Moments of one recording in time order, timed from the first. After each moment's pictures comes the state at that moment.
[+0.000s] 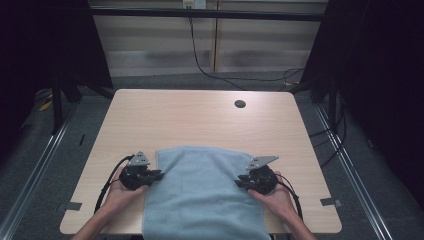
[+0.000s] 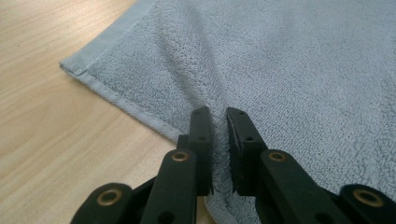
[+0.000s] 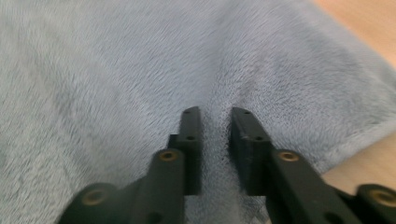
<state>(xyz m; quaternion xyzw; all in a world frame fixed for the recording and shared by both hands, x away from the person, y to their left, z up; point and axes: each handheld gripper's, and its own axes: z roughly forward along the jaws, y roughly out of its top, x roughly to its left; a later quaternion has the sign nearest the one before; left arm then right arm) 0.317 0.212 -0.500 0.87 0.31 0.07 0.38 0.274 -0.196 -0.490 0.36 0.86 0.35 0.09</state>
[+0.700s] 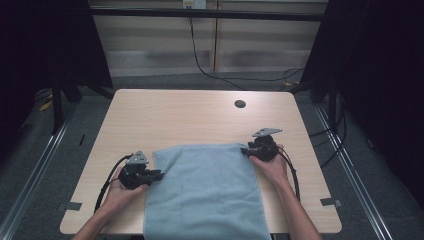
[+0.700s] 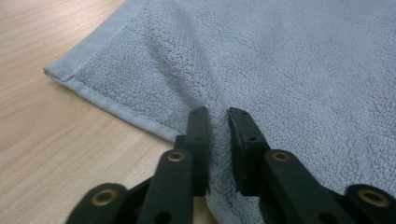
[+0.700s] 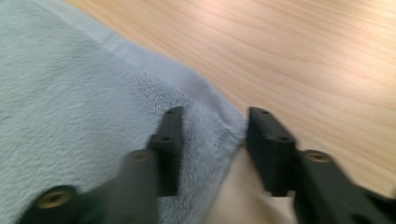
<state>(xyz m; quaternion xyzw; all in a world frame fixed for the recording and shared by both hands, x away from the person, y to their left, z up) 0.323 0.214 -0.500 0.86 0.32 0.05 0.39 0.374 -0.227 -0.508 0.44 0.81 0.36 0.17</state>
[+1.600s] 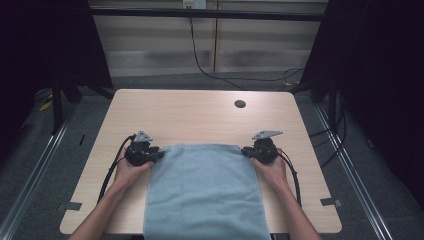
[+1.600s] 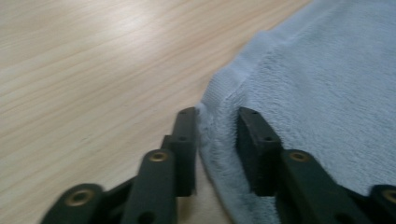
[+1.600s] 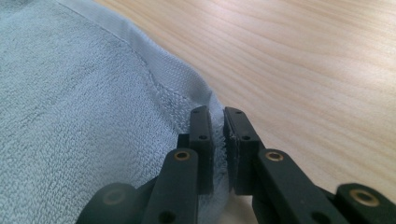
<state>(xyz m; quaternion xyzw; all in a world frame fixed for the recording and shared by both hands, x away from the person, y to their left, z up) 0.387 0.205 -0.504 0.84 0.36 0.13 0.38 0.364 -0.224 -0.507 0.44 0.80 0.37 0.15</state>
